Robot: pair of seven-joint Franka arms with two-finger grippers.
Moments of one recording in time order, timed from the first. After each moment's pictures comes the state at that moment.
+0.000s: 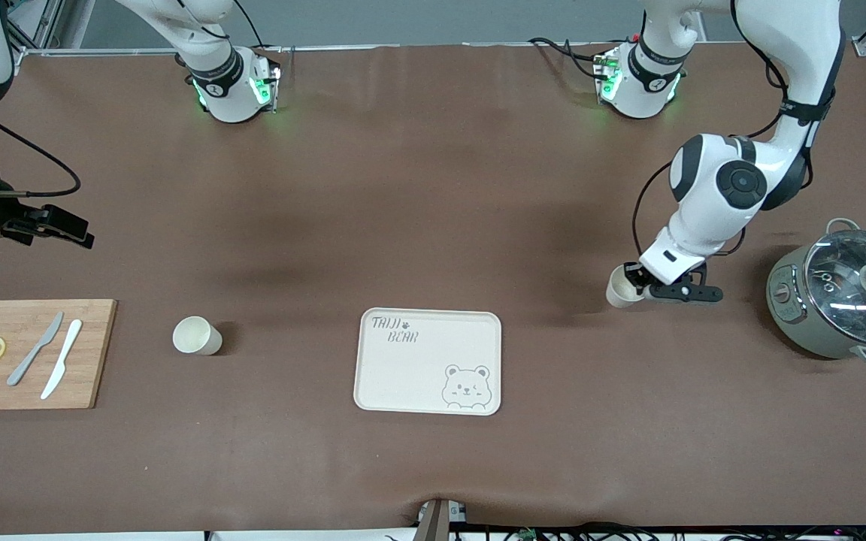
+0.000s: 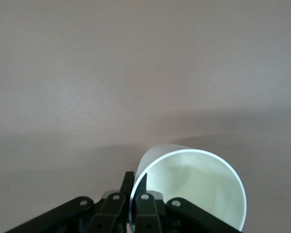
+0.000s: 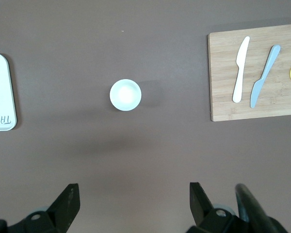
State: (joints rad) left arm -0.17 0.23 -0.07 -2.16 0.02 2.48 -0.18; right arm -0.28 0.09 0.25 -1.60 -0.01 1.65 0.05
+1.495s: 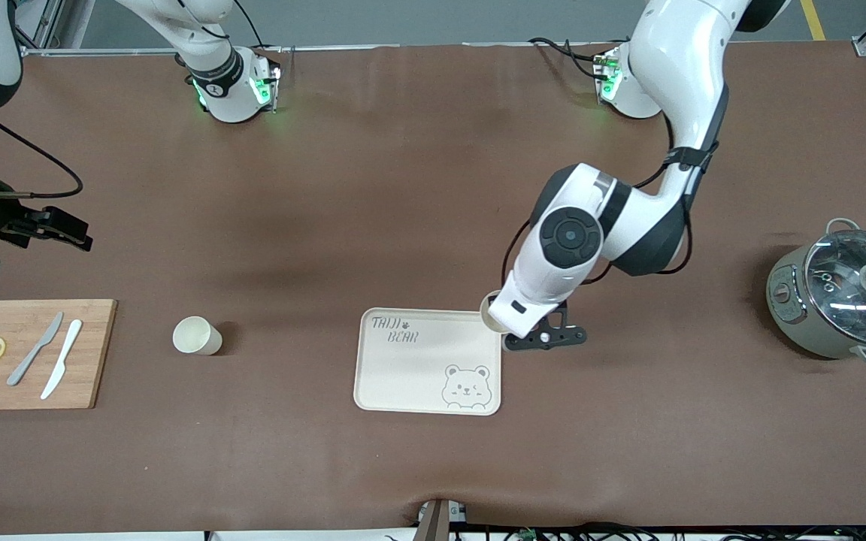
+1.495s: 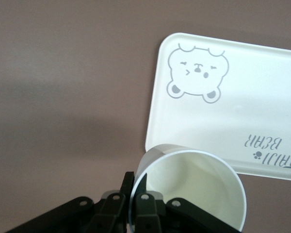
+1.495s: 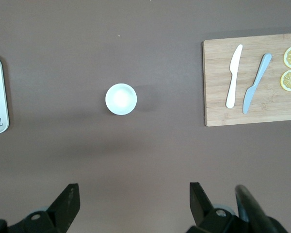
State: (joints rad) left arm -0.49 0.67 -0.08 -1.29 0.02 1.97 -0.65; right arm -0.27 0.09 0.26 -1.60 -0.04 1.67 0.05
